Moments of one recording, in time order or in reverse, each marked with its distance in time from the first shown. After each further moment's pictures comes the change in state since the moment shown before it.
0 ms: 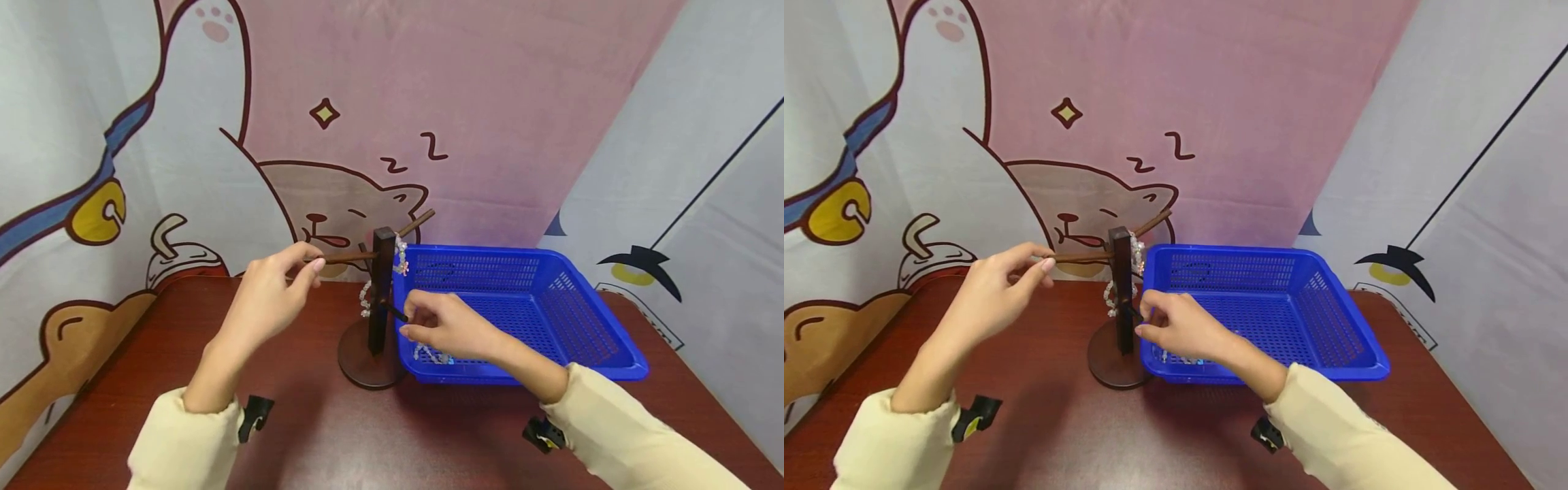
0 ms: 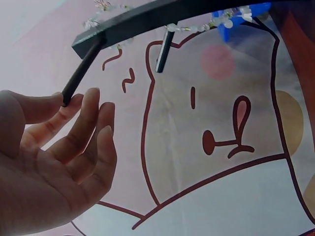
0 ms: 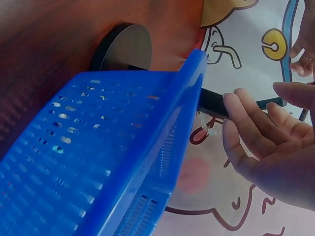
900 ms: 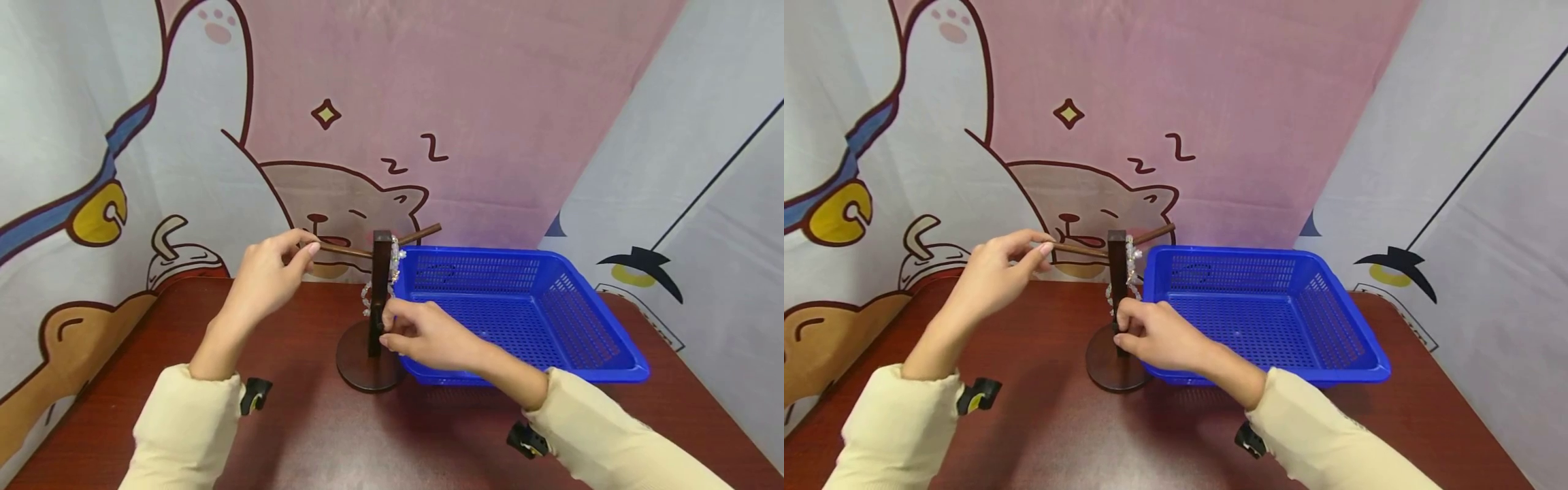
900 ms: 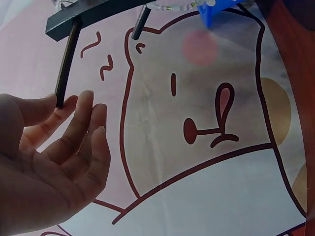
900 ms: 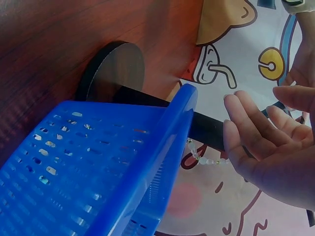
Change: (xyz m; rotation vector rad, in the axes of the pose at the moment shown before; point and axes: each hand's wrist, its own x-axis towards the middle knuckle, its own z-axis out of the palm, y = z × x) left_hand 0.022 -0.016 -0.001 0.017 -0.019 -0.054; right_hand 0.008 -0.015 0.019 -0.001 -0.016 -0.054
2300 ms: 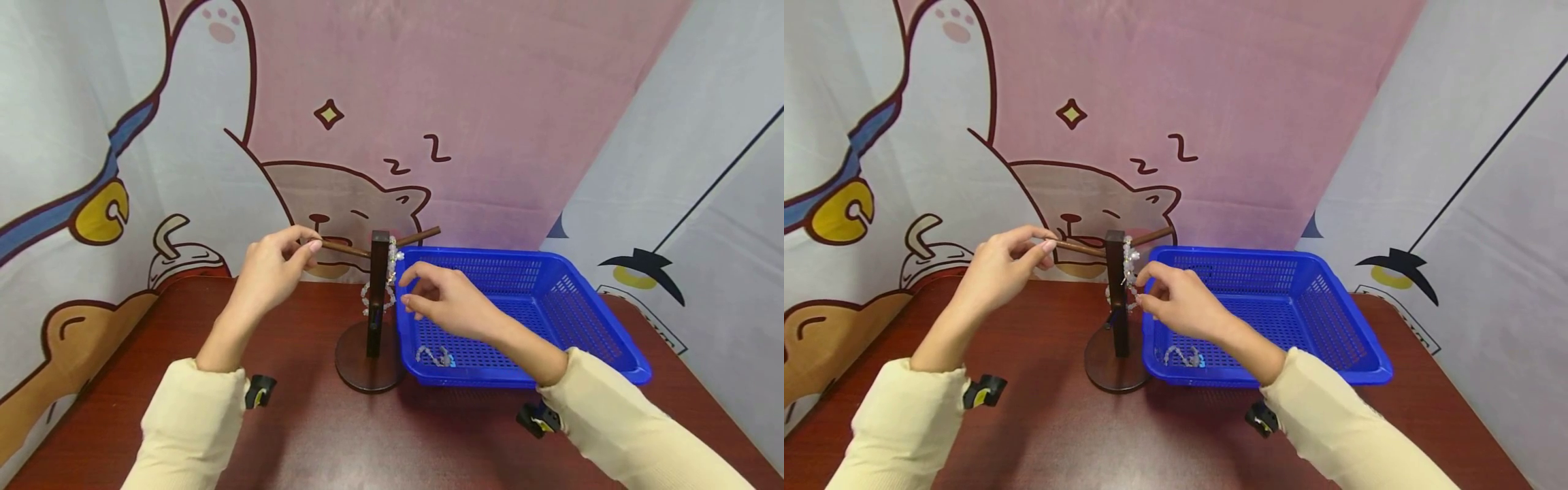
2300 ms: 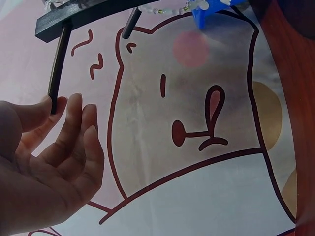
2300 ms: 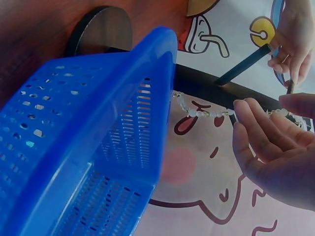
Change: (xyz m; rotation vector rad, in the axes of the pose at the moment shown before) left_hand 0.006 -0.006 0.003 -0.038 0.016 -0.024; right_hand 0.009 0.004 -0.035 0.013 0.112 0.134
